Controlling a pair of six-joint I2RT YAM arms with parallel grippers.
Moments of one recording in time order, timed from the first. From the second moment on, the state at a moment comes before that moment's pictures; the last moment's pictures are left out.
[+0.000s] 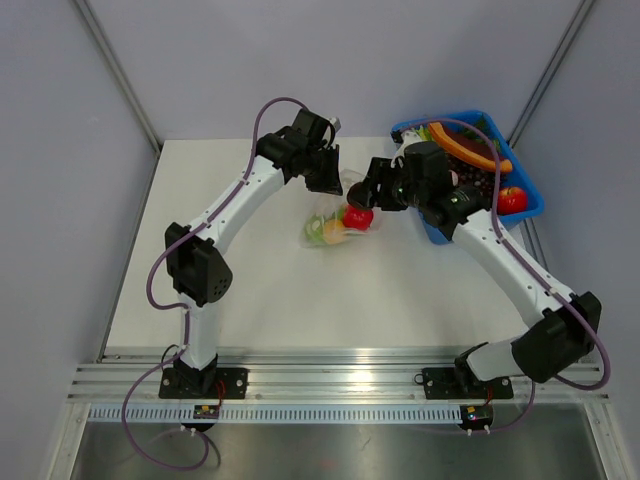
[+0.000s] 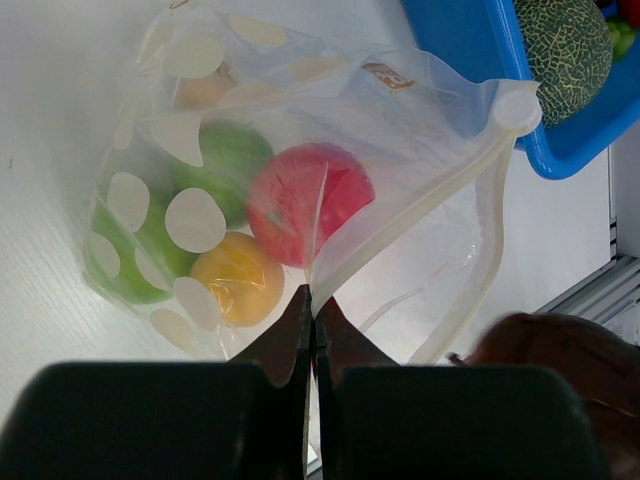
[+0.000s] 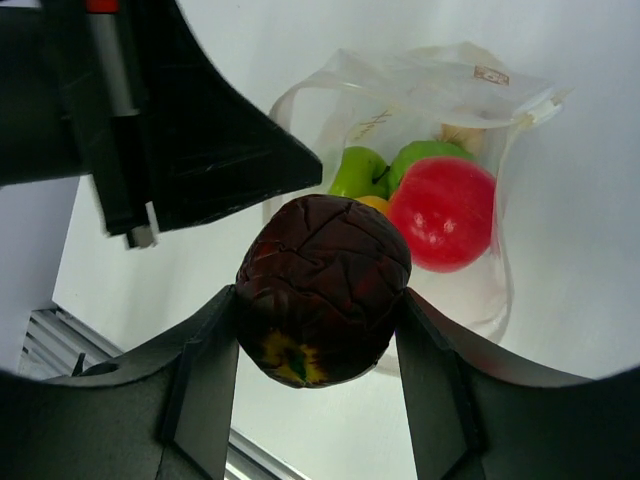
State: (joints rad) left arm -0.58 2.02 2.10 -0.93 0.21 -0.47; right arm 0.49 1.38 1.37 -0.49 -0.14 0.48
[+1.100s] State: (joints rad) left arm -0.54 1.96 2.04 -0.92 0.30 -0.47; right arm 0.48 1.50 1.44 -0.46 0.12 0.46
